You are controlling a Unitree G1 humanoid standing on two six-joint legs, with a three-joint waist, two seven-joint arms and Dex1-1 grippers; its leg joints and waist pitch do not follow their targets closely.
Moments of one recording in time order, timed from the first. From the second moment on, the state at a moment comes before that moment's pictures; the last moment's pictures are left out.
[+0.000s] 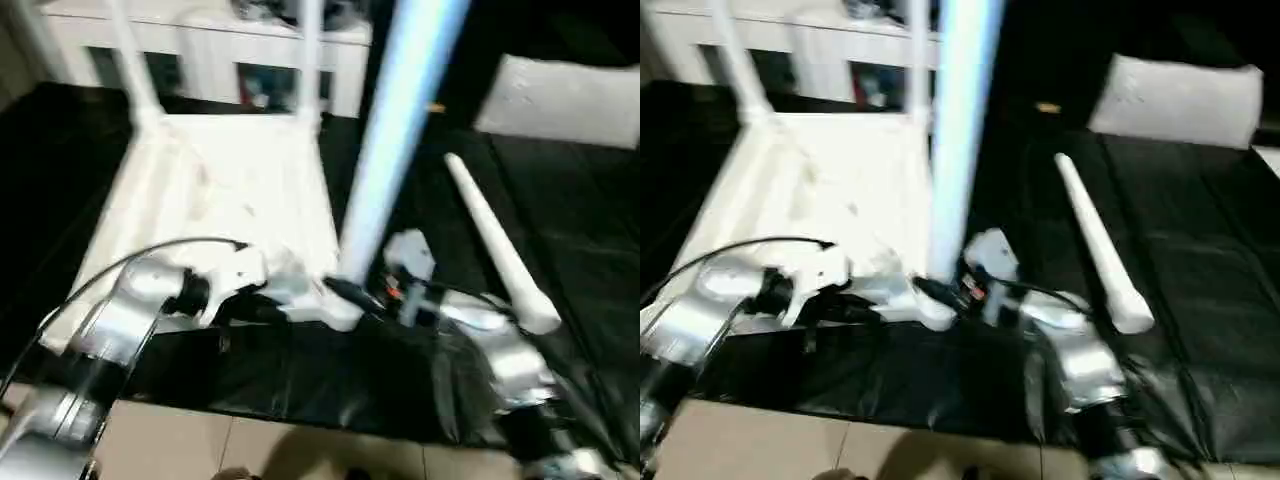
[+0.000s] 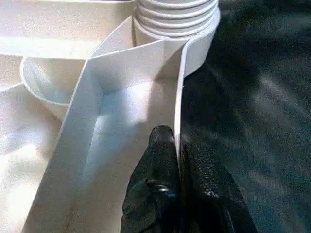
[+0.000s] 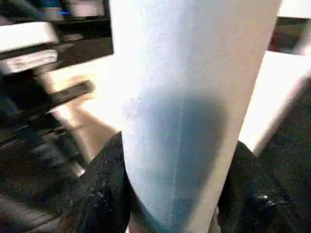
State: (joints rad) left arm -0.36 0.49 -0.21 0.16 0.00 0.35 -1.08; right arm -0.36 -0.14 0.17 0.31 0.21 0.08 0.70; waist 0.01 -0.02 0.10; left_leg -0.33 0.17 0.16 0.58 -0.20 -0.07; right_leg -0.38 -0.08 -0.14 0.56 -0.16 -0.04
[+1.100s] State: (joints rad) left arm -0.33 0.20 -0.22 -0.02 0.11 0.61 -0.61; right arm -0.56 0.03 0.07 0.64 0.11 -0.01 0.23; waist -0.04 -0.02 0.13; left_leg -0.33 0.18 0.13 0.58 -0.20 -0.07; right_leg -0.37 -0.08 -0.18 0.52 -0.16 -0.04
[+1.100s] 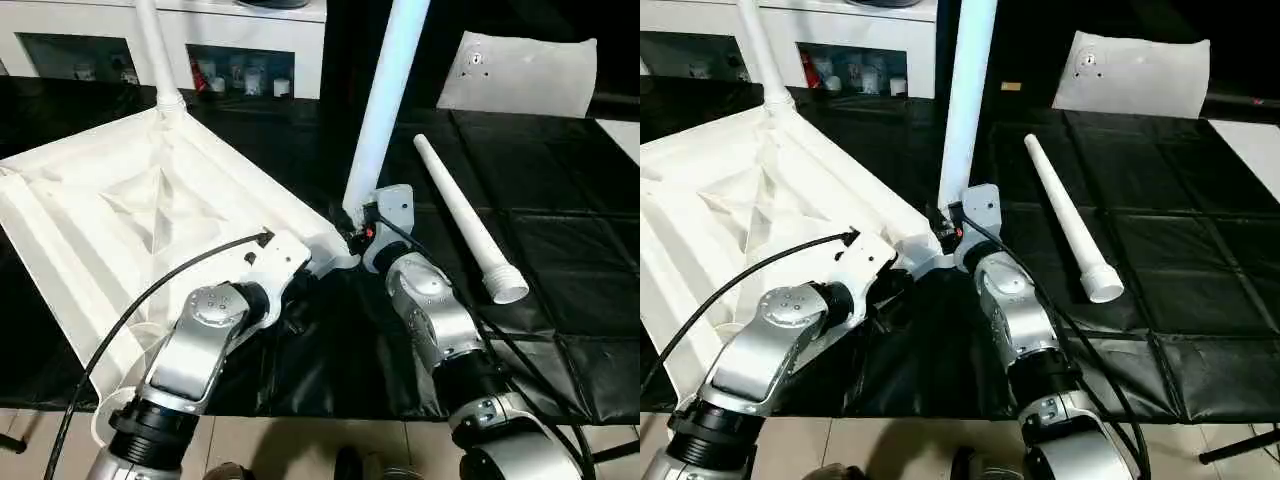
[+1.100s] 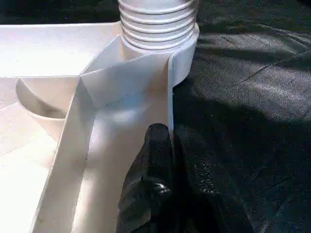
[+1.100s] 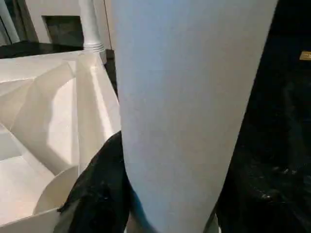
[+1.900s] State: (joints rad) left arm -0.43 0.41 -0.21 0.25 0.02 0.21 -0.90; right arm -0.26 -0.22 0.01 0.27 0.25 0.05 0.56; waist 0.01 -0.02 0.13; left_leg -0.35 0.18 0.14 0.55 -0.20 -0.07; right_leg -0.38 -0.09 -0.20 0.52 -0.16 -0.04
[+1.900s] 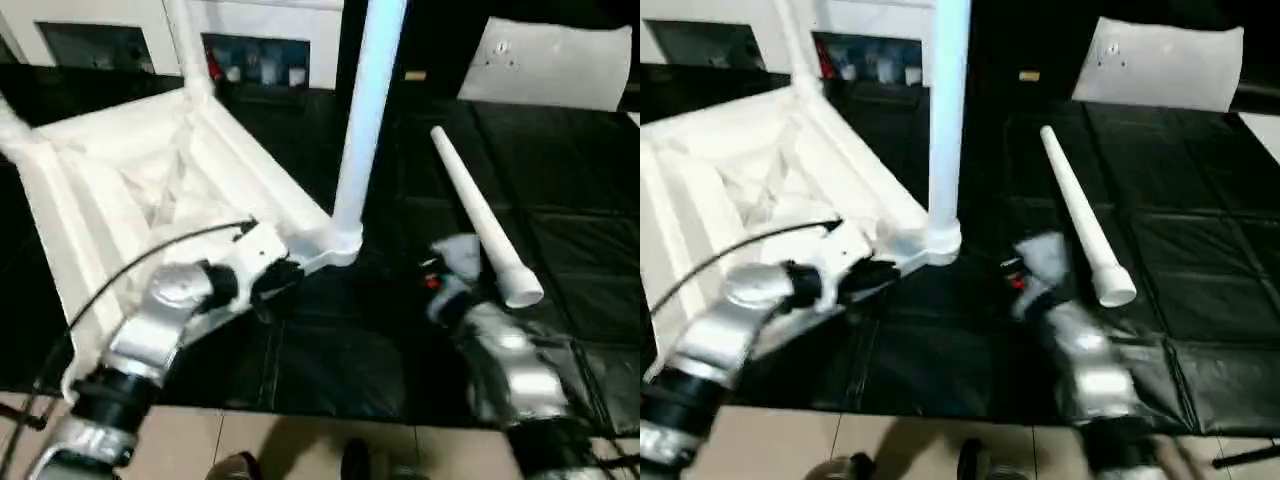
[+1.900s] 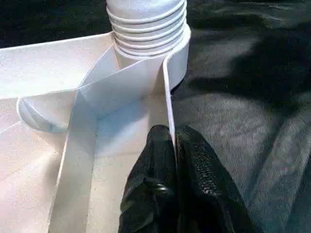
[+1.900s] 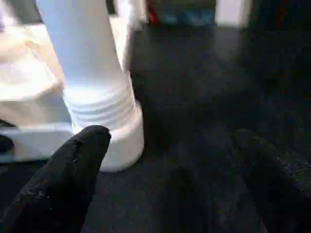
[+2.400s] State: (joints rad) left arm -0.52 0.50 -0.26 0.42 -0.03 0.02 -1.19; right arm -0.28 -0.43 0.10 0.19 0.28 0.12 0.92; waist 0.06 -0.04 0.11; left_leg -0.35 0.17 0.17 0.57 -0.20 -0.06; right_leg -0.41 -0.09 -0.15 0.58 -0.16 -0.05
